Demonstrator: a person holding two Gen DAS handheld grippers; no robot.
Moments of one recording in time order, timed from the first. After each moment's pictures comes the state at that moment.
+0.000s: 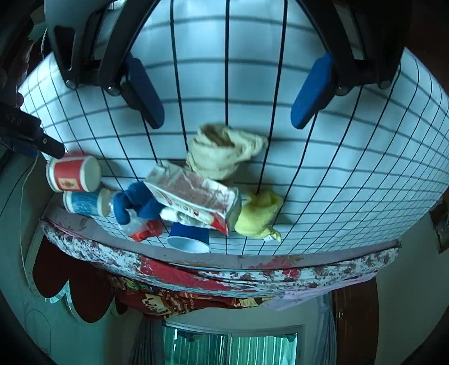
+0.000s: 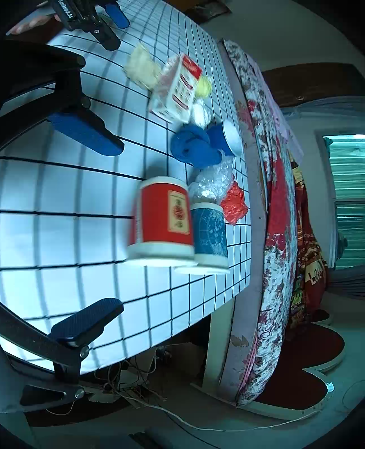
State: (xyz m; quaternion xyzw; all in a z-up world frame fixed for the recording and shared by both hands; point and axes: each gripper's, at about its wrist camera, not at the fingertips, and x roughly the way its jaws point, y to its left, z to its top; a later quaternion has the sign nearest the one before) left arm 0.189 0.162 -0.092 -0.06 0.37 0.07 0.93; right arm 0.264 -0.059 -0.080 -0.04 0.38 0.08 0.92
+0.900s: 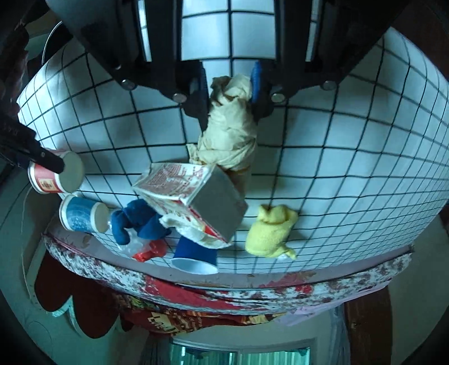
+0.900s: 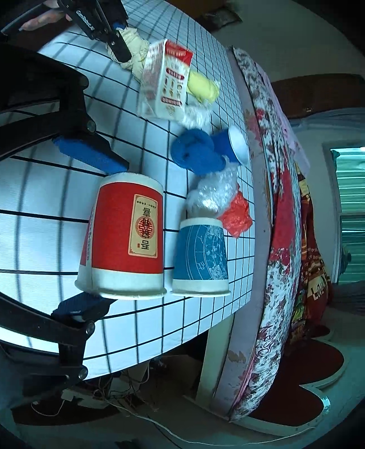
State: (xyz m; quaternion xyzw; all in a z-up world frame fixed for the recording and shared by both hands) left arm 0.190 0.164 -0.101 -0.07 0.41 0.05 0.91; right arm 0.262 -0.062 -0.082 -0.05 0.38 0.12 0.92
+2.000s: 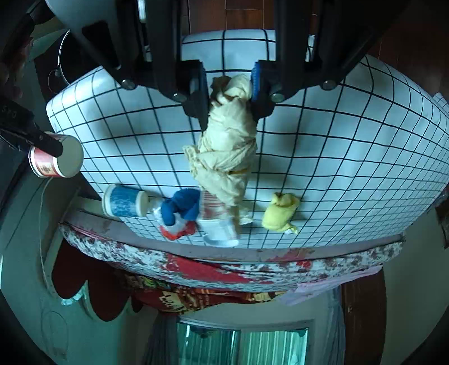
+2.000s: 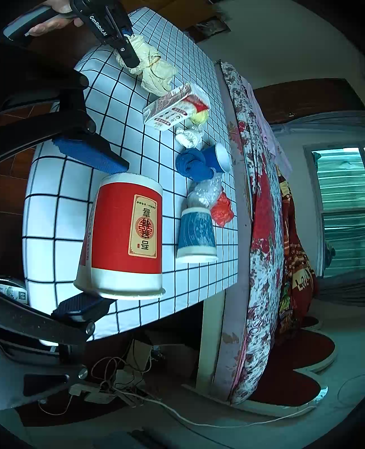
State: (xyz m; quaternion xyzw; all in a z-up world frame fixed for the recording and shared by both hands) left arm 0.135 0.121 -0.057 -0.06 0.36 0.03 0.93; right arm 0.181 -0.114 -0.042 -0.02 0.34 0.12 0.93
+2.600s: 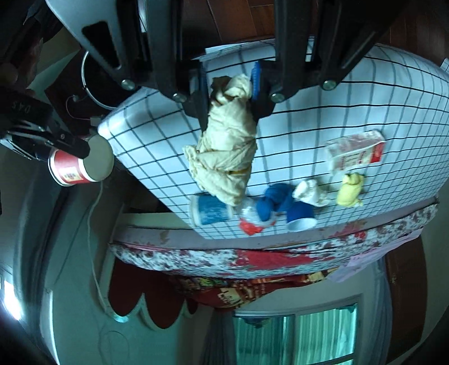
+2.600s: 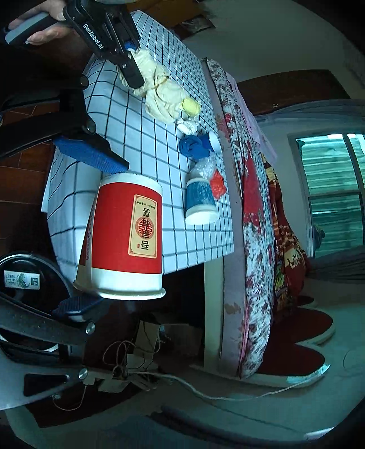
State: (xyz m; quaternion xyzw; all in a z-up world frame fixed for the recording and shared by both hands) left arm 0.107 0.012 -0.043 -0.01 0.33 -0.08 0.94; right arm 0.116 -0.196 -0.036 0.01 0.32 0.09 0.94
